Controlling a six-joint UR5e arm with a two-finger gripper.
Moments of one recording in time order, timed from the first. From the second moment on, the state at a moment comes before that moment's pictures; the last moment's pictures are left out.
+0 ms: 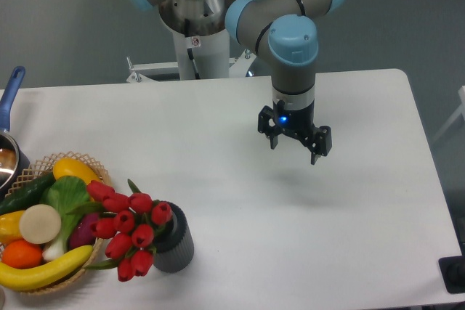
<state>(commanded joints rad) 2.62 -1.79 -1.91 -0.77 1.54 1.15</state>
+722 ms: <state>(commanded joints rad) 2.60 -1.78 -1.96 -0.66 1.44 1.14</state>
